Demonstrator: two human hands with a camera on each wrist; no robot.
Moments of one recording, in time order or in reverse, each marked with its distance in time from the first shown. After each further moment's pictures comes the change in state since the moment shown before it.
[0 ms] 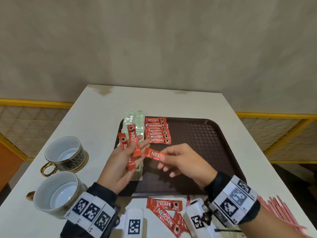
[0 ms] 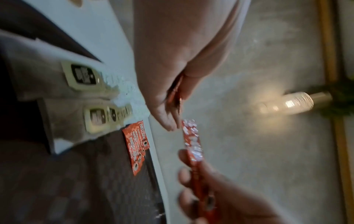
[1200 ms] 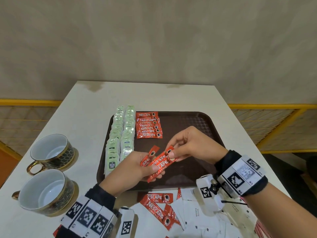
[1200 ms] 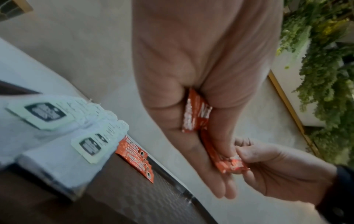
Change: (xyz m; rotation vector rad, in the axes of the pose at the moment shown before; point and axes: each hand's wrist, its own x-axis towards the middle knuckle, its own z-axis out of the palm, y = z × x) left_hand -0.017 -0.023 0.021 0.960 -0.301 -0.112; right_hand -0.005 0.005 -0.067 -0.190 -0.112 -0.139
